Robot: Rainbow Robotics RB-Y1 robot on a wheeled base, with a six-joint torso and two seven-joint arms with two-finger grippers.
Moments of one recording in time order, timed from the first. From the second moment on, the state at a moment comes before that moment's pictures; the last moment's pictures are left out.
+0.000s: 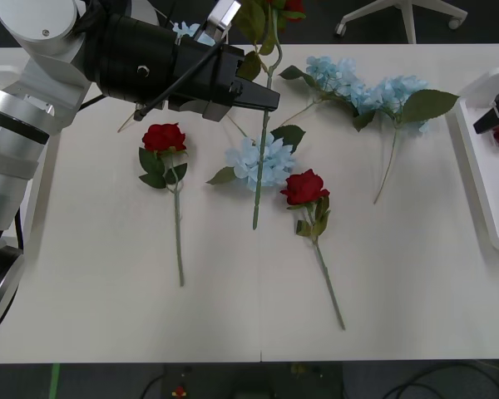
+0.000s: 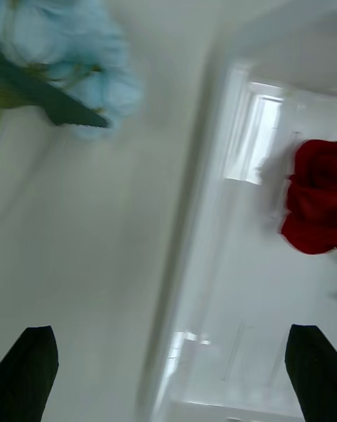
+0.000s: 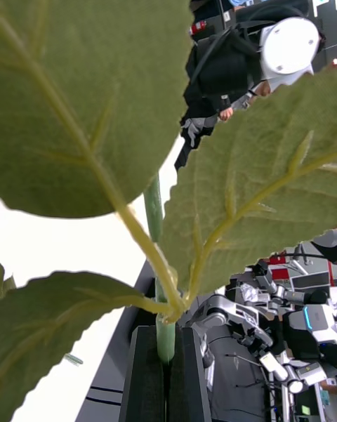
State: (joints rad) right arm -0.94 -0.91 0.21 -0.86 -0.96 1.39 1.93; left arm -0.86 0.46 -0.20 -1.38 1.74 1.37 -1.64
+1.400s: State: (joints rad) right arm -0.30 -0.95 0.33 -1.90 -2.07 1.01 1.80; left arm -0.86 0.46 -0.20 -1.39 1.74 1.37 -1.64
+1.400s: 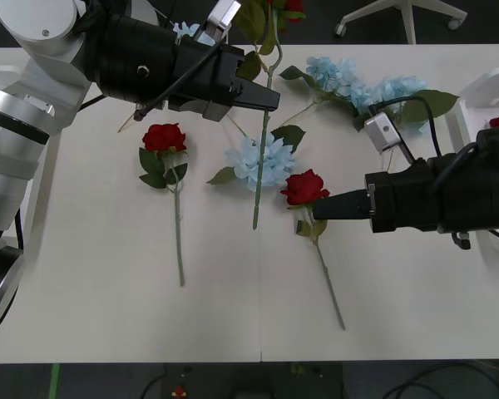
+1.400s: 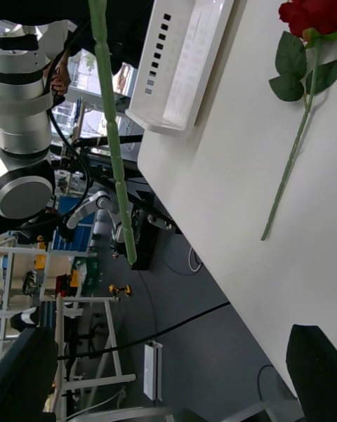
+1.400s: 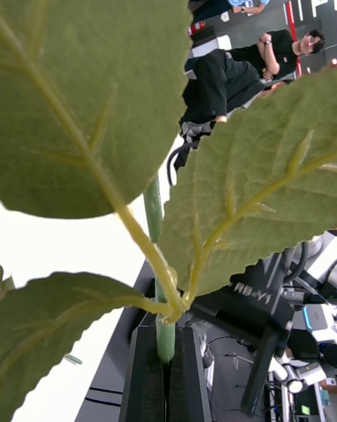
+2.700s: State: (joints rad) right arm -0.30 -0.61 0.42 -1.93 -1.92 0.80 1.75; left arm -0.86 0.46 -0.20 -1.39 1.74 1.37 -1.64
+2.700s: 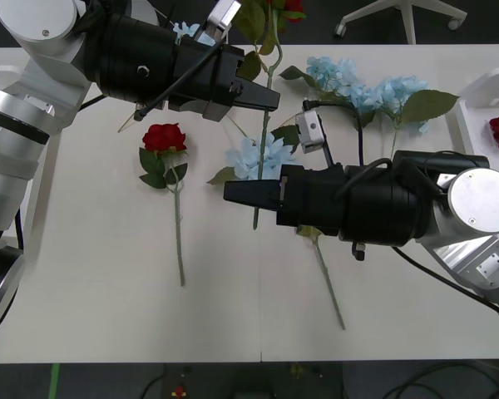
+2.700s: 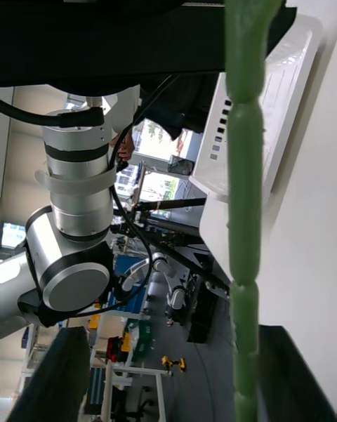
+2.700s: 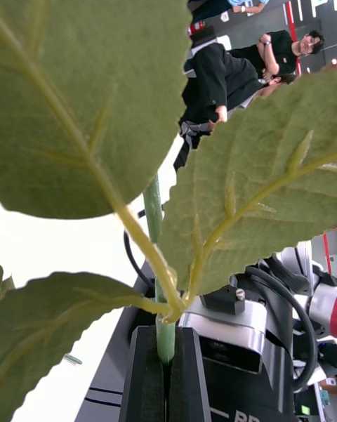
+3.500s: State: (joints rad) right arm -0.30 -0.59 0.42 -1.92 -1.89 0.79 1.73; left arm -0.86 0.46 -0.20 -1.39 1.74 1.37 -1.64
